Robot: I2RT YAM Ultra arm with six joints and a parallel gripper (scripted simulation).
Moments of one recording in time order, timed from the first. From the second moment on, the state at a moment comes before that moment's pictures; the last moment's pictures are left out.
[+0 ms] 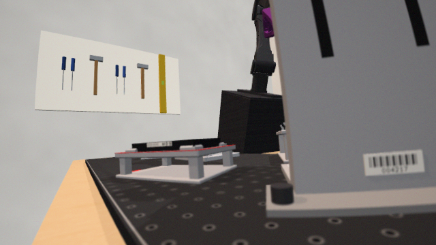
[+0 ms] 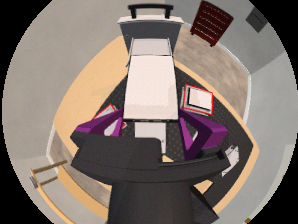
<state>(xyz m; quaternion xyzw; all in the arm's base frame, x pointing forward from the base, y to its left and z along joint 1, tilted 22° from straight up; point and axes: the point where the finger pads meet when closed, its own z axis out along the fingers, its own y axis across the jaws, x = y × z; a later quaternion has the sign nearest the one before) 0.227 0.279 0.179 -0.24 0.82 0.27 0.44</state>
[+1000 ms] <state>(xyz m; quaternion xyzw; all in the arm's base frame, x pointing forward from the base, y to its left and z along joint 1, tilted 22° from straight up) 0.242 0.292 0.179 -0.24 0.82 0.27 0.44</state>
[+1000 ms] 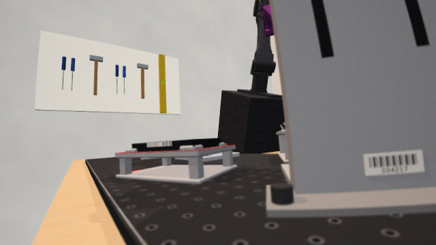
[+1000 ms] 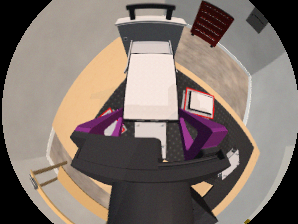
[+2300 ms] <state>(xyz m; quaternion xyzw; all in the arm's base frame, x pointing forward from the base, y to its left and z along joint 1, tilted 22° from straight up) 0.247 0.298 0.179 -0.24 0.82 0.27 0.45</state>
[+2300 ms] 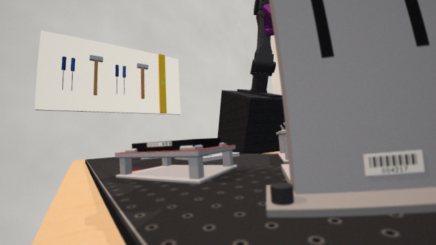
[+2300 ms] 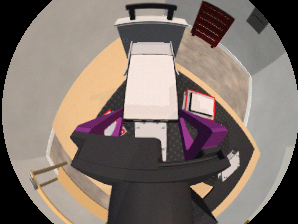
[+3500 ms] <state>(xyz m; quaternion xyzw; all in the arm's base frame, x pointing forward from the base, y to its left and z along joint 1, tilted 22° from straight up) 0.263 0.312 0.178 -0.24 0.81 0.28 0.45</state>
